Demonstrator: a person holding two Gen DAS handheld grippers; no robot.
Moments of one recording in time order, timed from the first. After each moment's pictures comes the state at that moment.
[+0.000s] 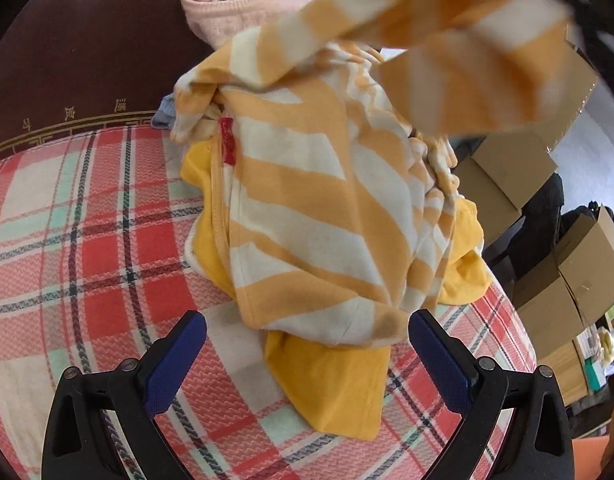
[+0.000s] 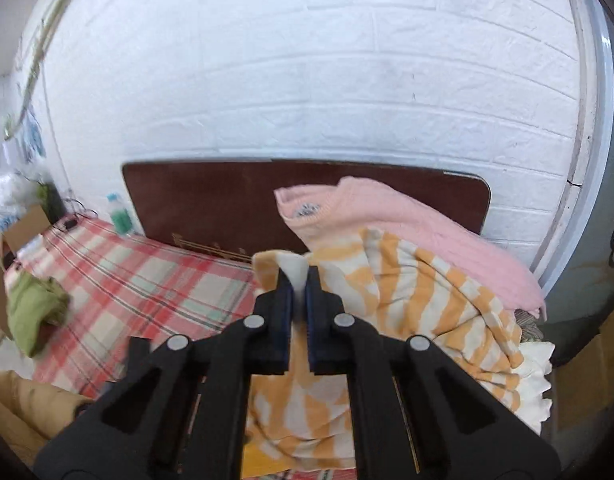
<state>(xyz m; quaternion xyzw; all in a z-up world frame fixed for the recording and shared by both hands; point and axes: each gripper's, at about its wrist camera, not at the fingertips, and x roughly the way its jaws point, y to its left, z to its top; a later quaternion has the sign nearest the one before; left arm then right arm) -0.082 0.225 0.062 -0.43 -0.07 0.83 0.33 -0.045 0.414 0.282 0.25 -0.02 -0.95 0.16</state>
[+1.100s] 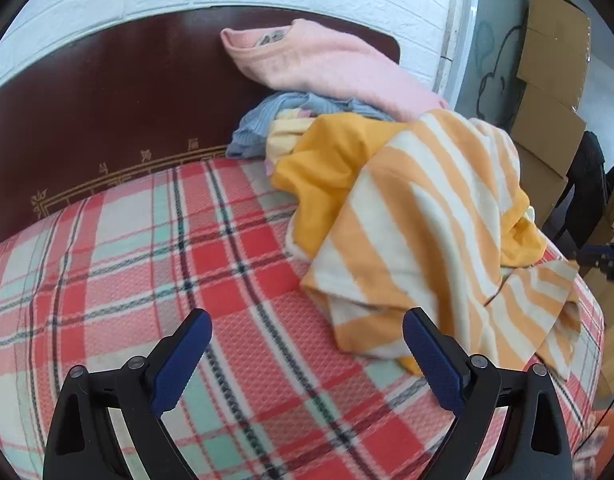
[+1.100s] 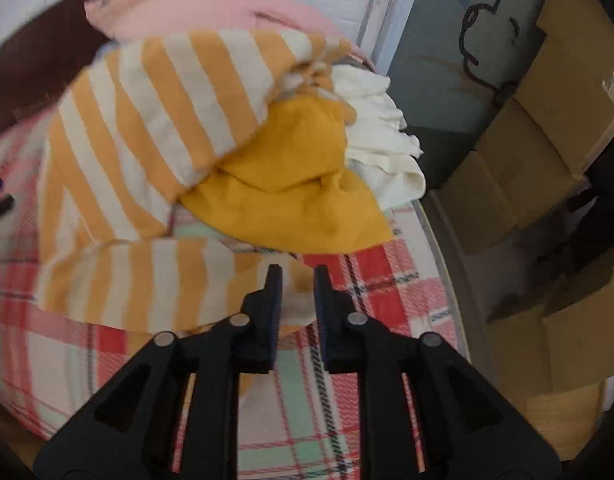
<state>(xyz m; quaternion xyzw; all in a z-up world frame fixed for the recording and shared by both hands) -0.044 0.180 0.065 -0.37 0.04 0.89 0.25 0.054 0.506 0.086 0.49 0.04 -0.86 -0.14</state>
